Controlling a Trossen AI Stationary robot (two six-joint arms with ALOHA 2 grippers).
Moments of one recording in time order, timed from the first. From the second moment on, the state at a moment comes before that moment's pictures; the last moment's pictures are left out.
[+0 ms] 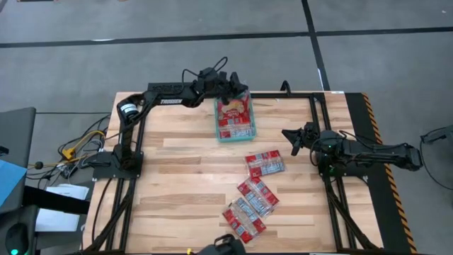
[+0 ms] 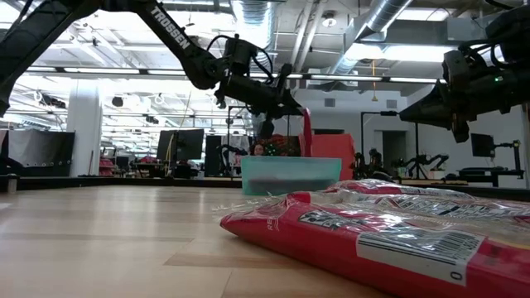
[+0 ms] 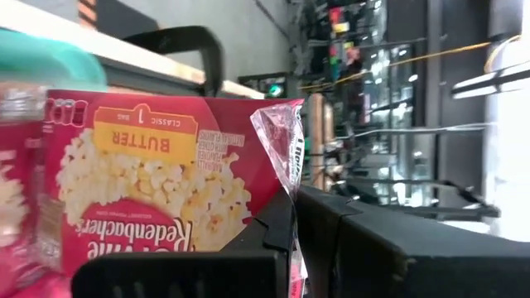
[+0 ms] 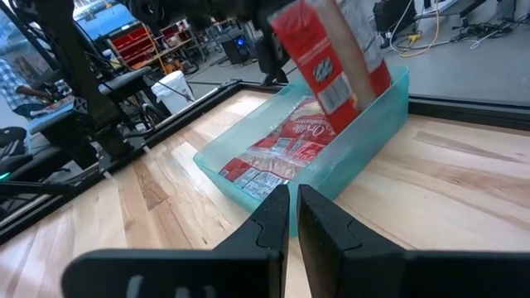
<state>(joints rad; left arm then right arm) 0.59 2.03 1.38 0.54 0.25 -1.40 -0.17 0.24 0.02 0.03 0.35 0.49</state>
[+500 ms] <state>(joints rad) 0.62 2.03 1.38 0.39 0.35 -1.32 -0.17 0.24 0.02 0.04 0.37 0.49</state>
